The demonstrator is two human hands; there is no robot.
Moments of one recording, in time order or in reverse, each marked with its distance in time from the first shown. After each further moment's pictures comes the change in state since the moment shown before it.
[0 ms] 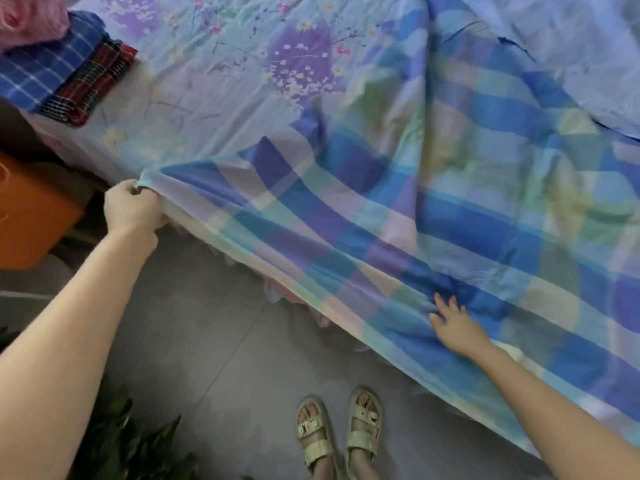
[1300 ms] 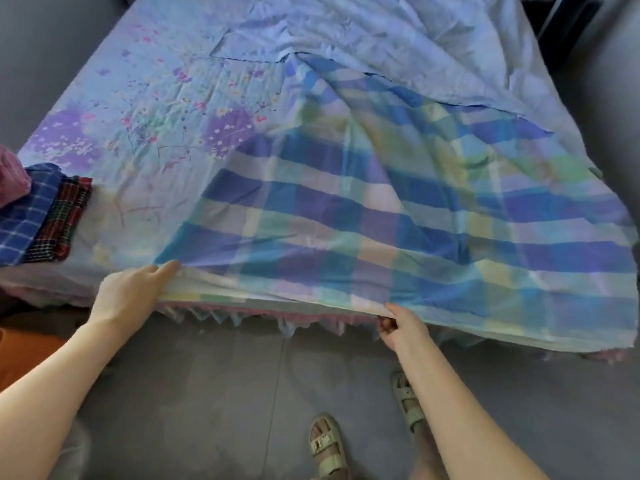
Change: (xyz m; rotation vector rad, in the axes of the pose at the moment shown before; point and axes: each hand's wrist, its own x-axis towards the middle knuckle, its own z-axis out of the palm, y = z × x) left_hand 0.057 -0.005 -0.103 1.150 -0.357 1.285; right_hand -0.153 -0.174 0.033 2.524 0.240 0.699
